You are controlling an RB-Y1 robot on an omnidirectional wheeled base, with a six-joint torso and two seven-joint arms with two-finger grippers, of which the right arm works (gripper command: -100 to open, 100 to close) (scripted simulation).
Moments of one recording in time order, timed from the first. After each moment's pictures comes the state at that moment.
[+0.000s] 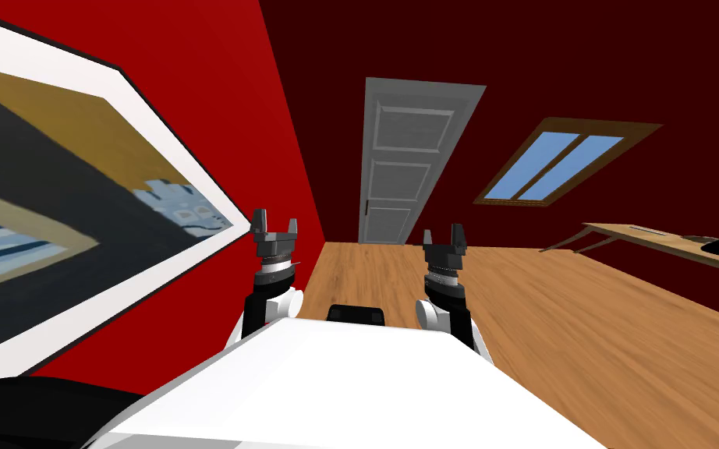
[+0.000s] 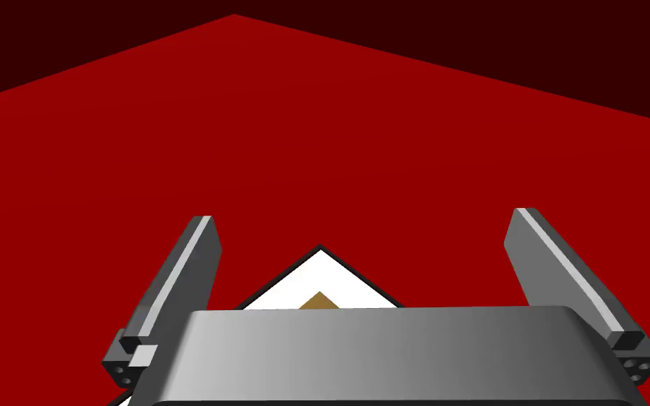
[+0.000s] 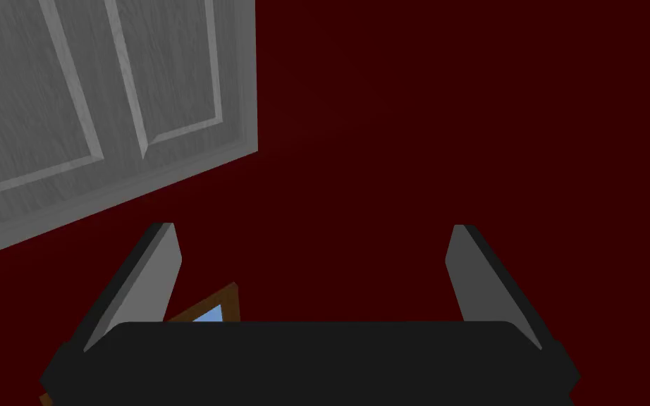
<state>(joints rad) 0.52 0.00 0.03 -2.30 0.07 -0.51 -0.15</state>
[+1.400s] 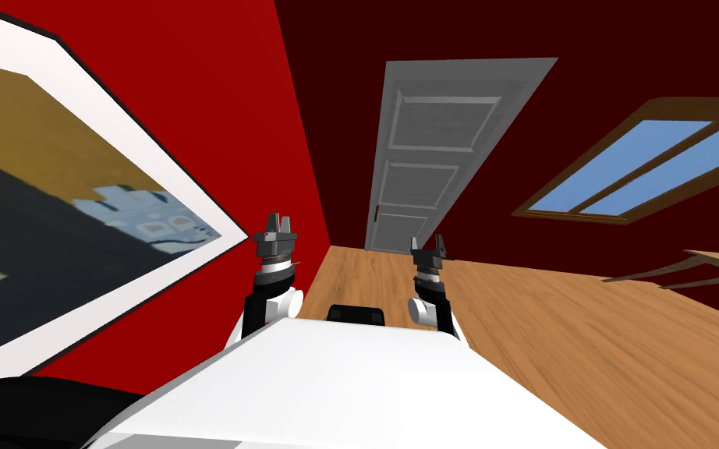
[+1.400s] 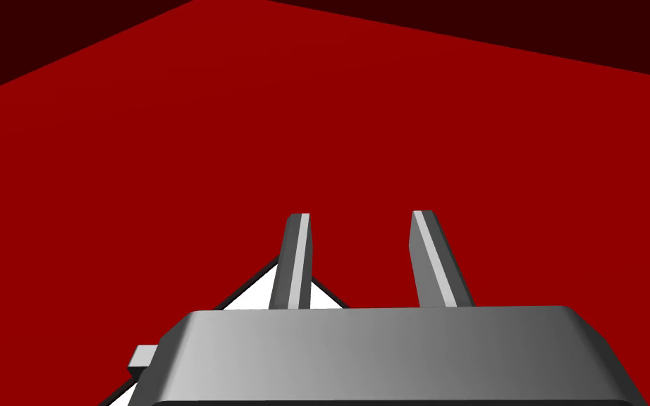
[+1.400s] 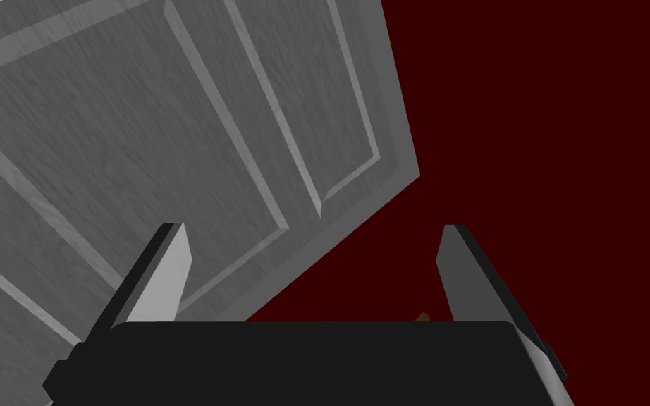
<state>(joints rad) 0.43 -0.06 0.05 -2.03 -0.11 -0.57 -0.33</state>
